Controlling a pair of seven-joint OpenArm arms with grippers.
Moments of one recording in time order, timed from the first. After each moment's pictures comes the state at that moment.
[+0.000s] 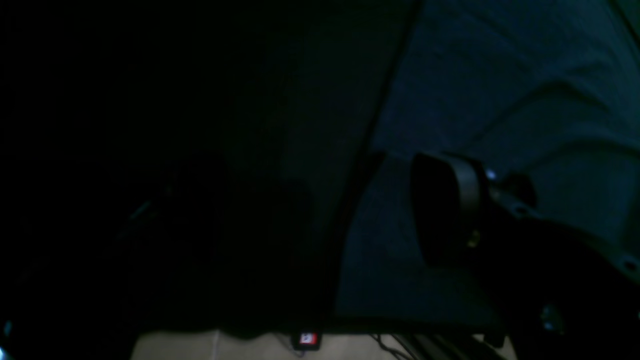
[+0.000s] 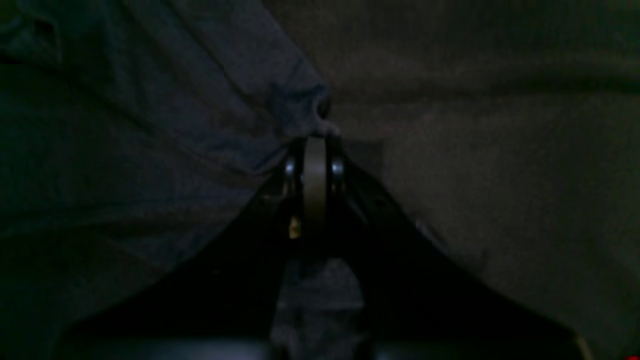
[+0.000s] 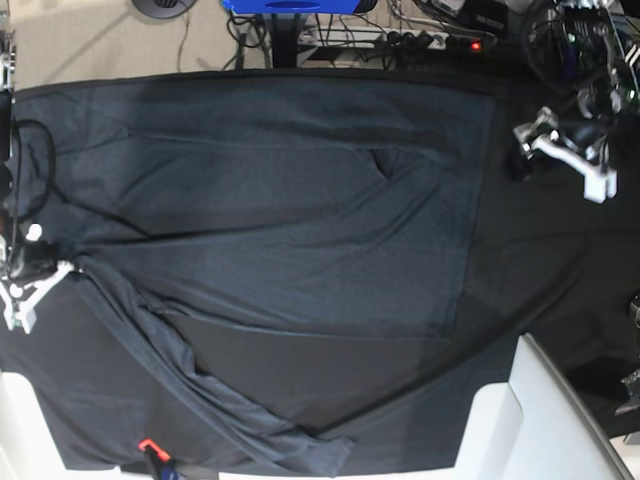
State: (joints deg) left arm 17.3 -17.7 -33.0 83.3 -40.1 -25.5 48.4; right arm 17.1 27.3 -2.1 51.6 24.2 9.2 -42.1
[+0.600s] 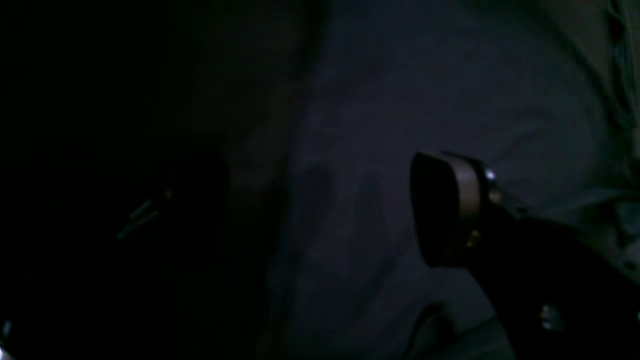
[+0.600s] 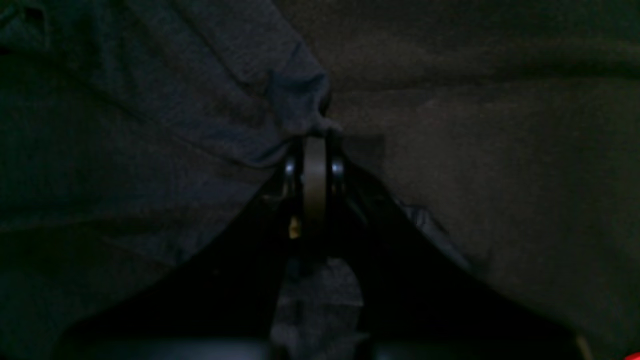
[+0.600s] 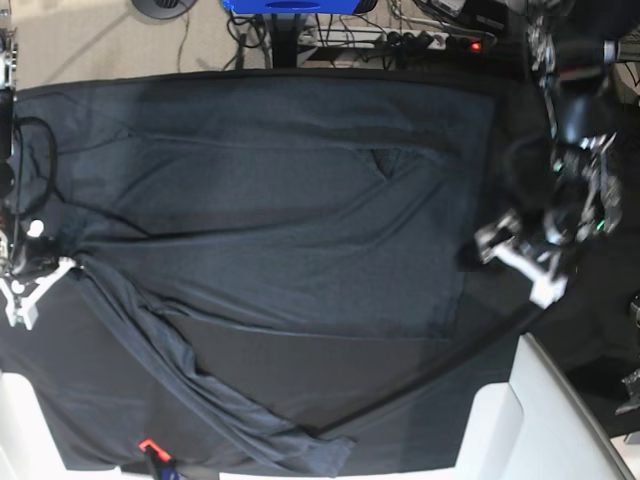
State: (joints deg) left arm -14.0 -21.7 -13.2 49.3 -40.5 -25.3 46.0; right arm 16.8 27.0 -2.0 51.5 24.2 9.2 -42.3
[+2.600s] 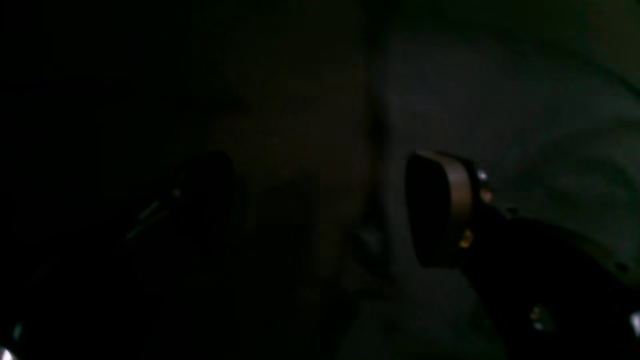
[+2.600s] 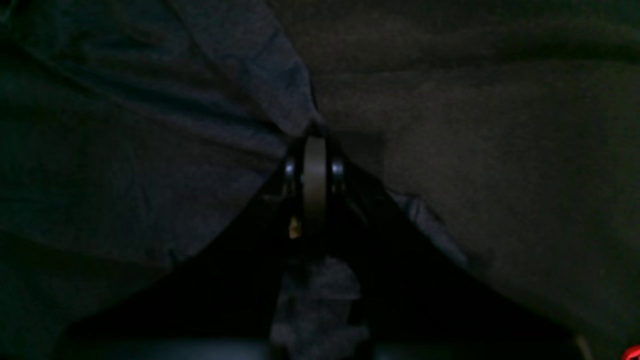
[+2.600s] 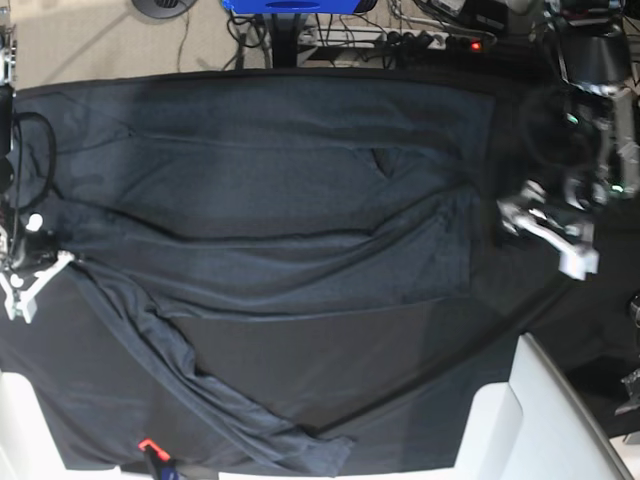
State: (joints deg) left arm -2.7 -25.9 -16.6 65.3 -39.7 -16.5 45.2; right arm 16.2 27.4 -2.3 51.0 24.2 9.2 -42.1
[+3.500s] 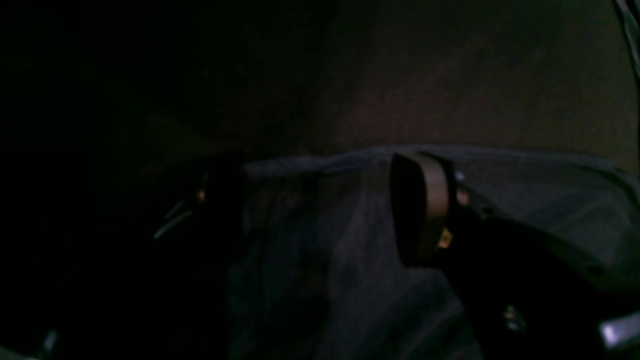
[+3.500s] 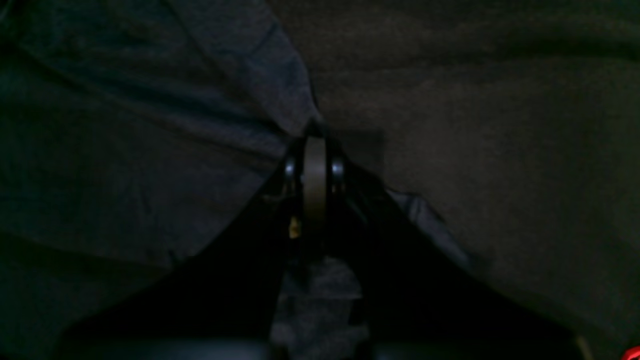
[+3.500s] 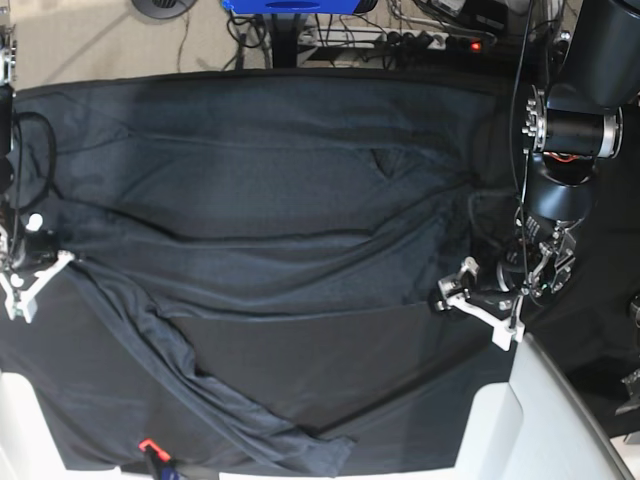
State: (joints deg) left arm -30.8 -18.8 6.9 26.0 -40.5 -17.0 28.6; right arm 16.2 27.3 -2.4 51.0 24.2 9.2 -42.1
